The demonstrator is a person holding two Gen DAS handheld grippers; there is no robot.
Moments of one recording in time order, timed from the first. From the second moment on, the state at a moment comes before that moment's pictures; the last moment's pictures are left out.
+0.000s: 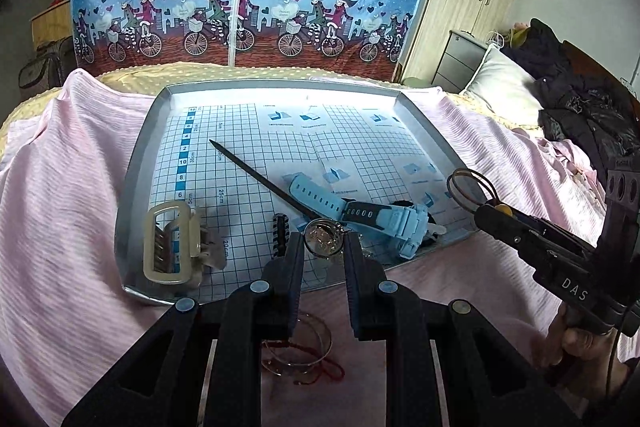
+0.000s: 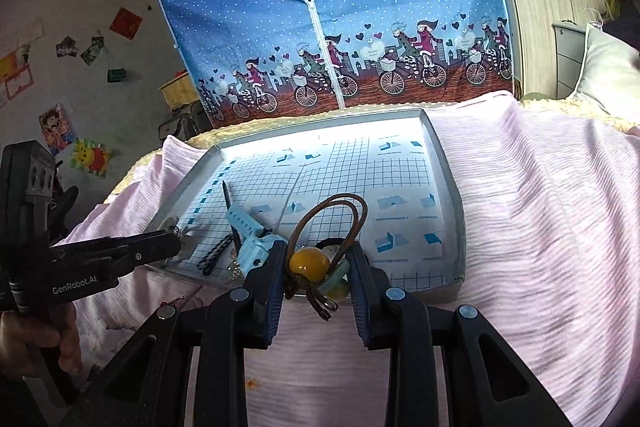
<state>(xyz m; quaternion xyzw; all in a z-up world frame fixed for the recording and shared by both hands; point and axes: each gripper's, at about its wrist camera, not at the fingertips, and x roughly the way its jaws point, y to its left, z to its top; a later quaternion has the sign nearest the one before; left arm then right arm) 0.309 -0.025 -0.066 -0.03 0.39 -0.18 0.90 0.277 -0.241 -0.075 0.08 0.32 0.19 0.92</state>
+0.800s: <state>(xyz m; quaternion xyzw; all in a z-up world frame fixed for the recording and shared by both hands) 0.348 -0.022 -0.101 -0.06 0.44 -0.18 0.88 0.308 -0.230 -0.102 0.05 0.37 0.20 0.91</state>
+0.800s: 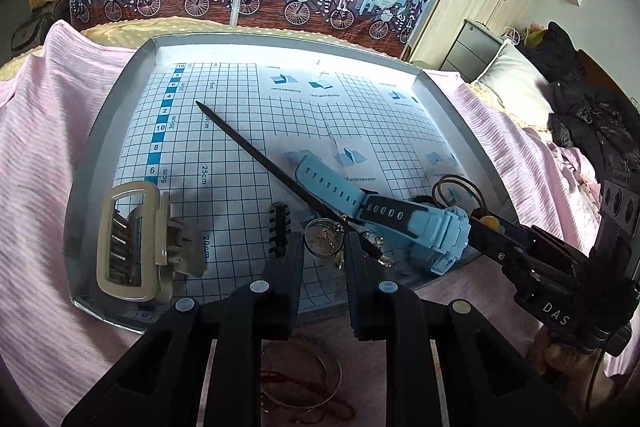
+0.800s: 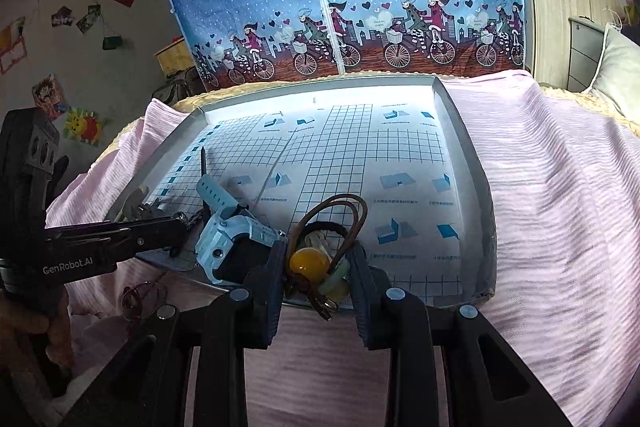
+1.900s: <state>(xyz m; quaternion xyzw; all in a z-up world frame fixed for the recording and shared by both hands) 0.271 0.000 -0.023 -0.08 0.28 -0.13 0.95 0.260 -0.249 -0.047 0.07 0.28 0.17 0.94</state>
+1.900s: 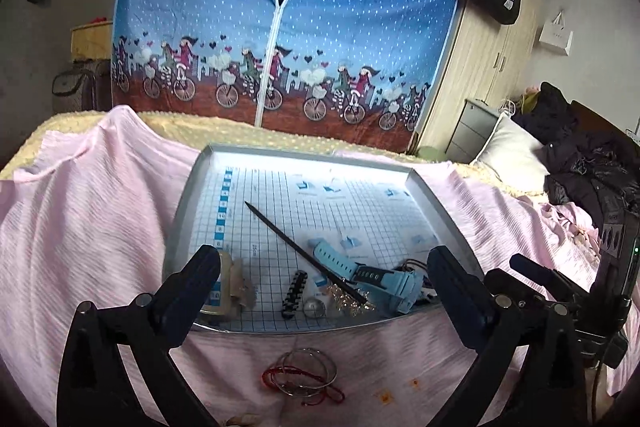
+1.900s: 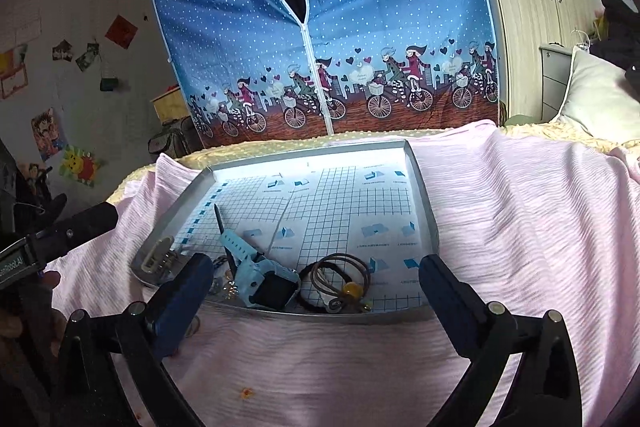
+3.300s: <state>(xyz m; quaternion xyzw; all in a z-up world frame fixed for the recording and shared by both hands) 0.083 0.009 -0.009 -0.03 0.29 0.05 0.96 0.091 -0.220 -0.023 0.02 0.26 0.18 0.95</state>
